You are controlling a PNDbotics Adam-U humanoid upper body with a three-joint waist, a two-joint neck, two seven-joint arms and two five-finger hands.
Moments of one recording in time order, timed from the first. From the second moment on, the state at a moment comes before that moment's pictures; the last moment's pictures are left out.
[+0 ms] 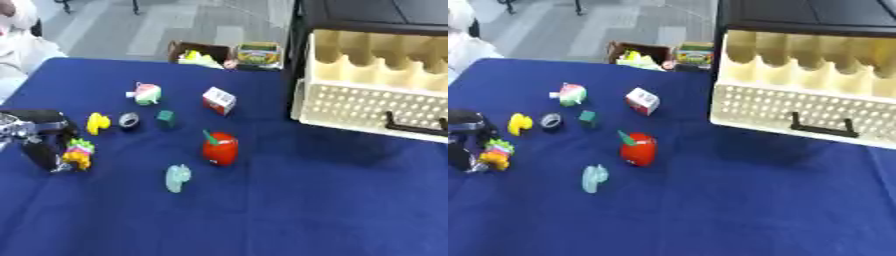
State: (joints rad) left arm -0.58 0.98 -0.23 -1.21 -0.63 -0.09 -0.57; right arm -0.62 -0.77 -0.14 -1.99 0.02 0.34 -0.57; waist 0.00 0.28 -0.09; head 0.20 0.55
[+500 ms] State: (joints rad) left arm -0.58 0.98 -0.23 -1.21 -0.61 -0.06 -0.55; right arm -0.62 -0.76 -0.14 -1.99 0.02 0.35 -0.58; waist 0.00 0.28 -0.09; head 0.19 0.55
